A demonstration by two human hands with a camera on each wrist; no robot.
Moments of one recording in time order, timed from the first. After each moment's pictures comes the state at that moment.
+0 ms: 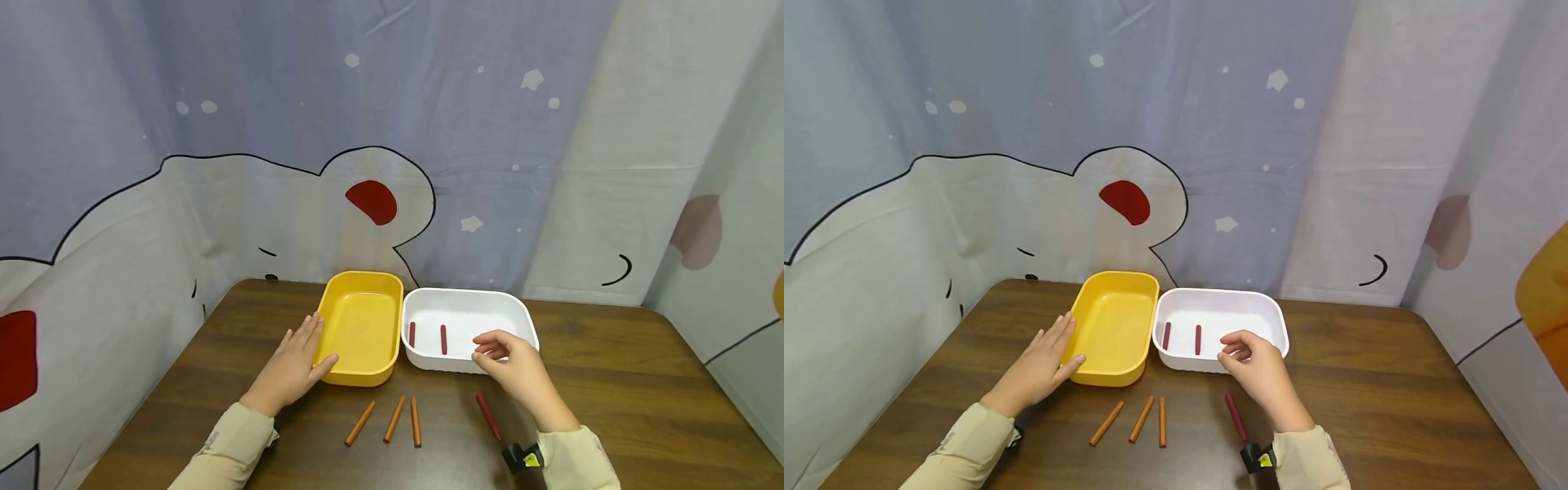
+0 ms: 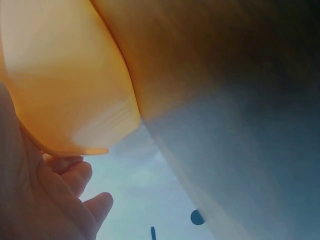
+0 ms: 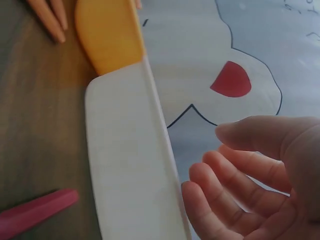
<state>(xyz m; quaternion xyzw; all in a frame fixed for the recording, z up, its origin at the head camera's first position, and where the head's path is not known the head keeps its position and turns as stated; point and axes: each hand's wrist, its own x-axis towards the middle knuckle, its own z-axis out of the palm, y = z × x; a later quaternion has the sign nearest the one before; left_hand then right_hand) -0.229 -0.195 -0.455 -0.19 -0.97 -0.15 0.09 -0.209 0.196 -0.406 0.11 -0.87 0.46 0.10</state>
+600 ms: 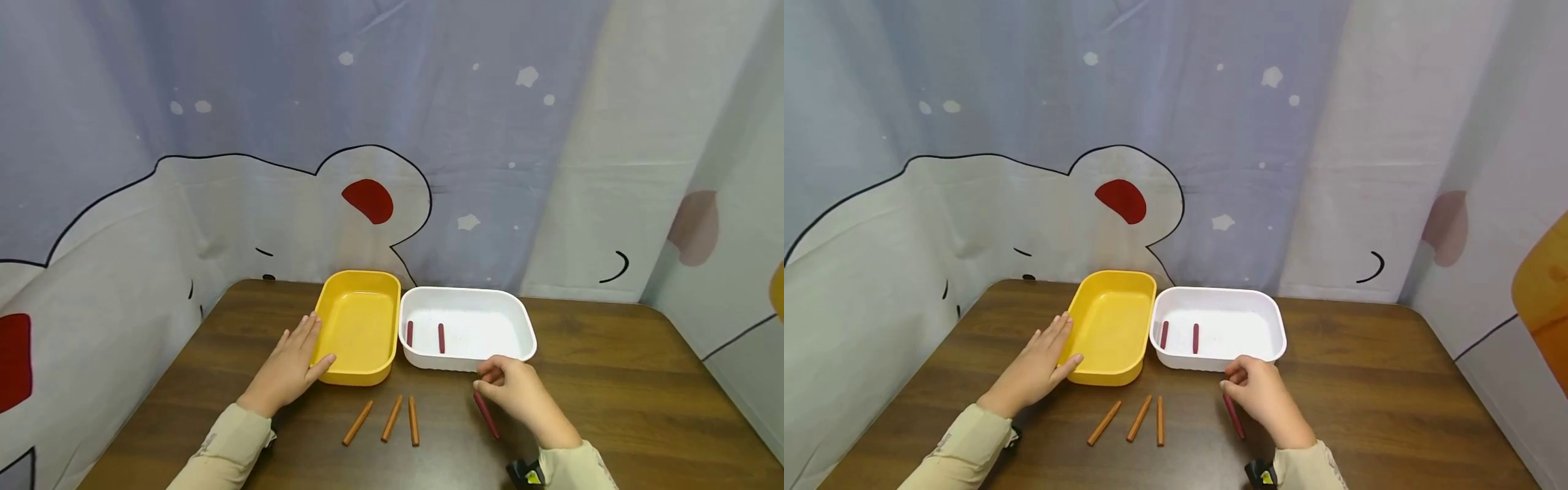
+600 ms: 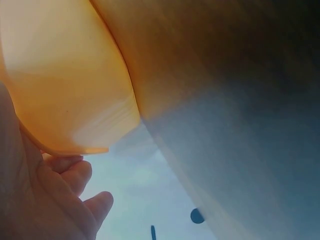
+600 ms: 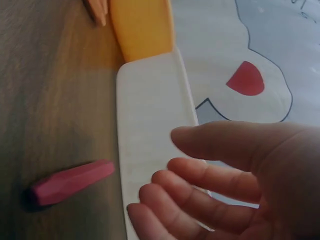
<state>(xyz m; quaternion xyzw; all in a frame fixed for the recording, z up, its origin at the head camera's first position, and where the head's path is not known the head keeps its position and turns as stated) -0.228 -0.194 -0.454 -0.19 -0.97 -0.16 0.09 -0.192 0.206 -0.428 0.09 -0.91 0.40 0.02</state>
